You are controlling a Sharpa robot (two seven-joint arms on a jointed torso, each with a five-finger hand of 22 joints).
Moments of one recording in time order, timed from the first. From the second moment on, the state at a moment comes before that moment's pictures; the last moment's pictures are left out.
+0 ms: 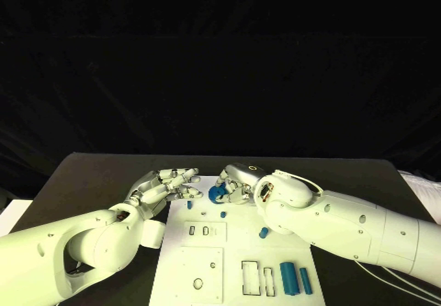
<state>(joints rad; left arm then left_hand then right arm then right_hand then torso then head) 1.19 -1.00 -0.02 1.77 0.08 -0.33 0.43 1.43 -0.03 0.09 0.17 0.19 0.99 0.21 0.07 0.07 1.10 0.15 0.07 0.09 1.22 0.08 0.30 0.36 0.16 1.09 0.18 0.29 0.14 1.23 -0.52 0.03 1.37 -1.60 -0.26 -0.23 1.32 -0.13 0.26 0.14 0.14 1.01 0.14 0.07 0.08 1.43 0.05 1.19 1.30 1.47 -0.04 1.53 1.31 0.05 1.47 0.07 1.50 1.31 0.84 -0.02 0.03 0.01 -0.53</state>
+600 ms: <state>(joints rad) 1.19 -1.00 -0.02 1.77 0.08 -0.33 0.43 1.43 -0.03 0.09 0.17 0.19 0.99 0.21 0.07 0.07 1.10 0.15 0.07 0.09 1.22 0.08 0.30 0.36 0.16 1.09 0.18 0.29 0.14 1.23 -0.53 0.03 1.37 -1.57 -0.23 -0.23 1.17 -0.09 0.14 0.29 0.24 1.00 0.13 0.07 0.08 1.43 0.05 1.21 1.31 1.47 -0.02 1.55 1.31 0.05 1.47 0.08 1.50 1.31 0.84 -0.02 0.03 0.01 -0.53</state>
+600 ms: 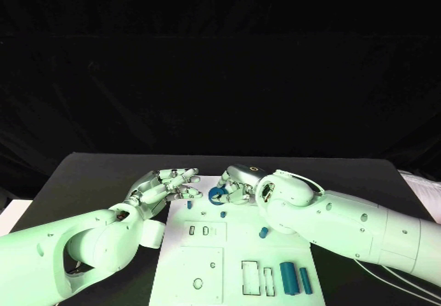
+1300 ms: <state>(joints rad) 1.19 -1.00 -0.02 1.75 0.08 -0.33 0.43 1.43 -0.03 0.09 0.16 0.19 0.99 0.21 0.07 0.07 1.10 0.15 0.07 0.09 1.22 0.08 0.30 0.36 0.16 1.09 0.18 0.29 0.14 1.24 -0.79 0.03 1.48 -1.30 -0.43 0.05 1.32 -0.09 0.18 0.17 0.27 1.00 0.14 0.07 0.08 1.44 0.05 1.21 1.31 1.47 -0.02 1.55 1.31 0.05 1.47 0.08 1.50 1.31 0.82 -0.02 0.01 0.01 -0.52</state>
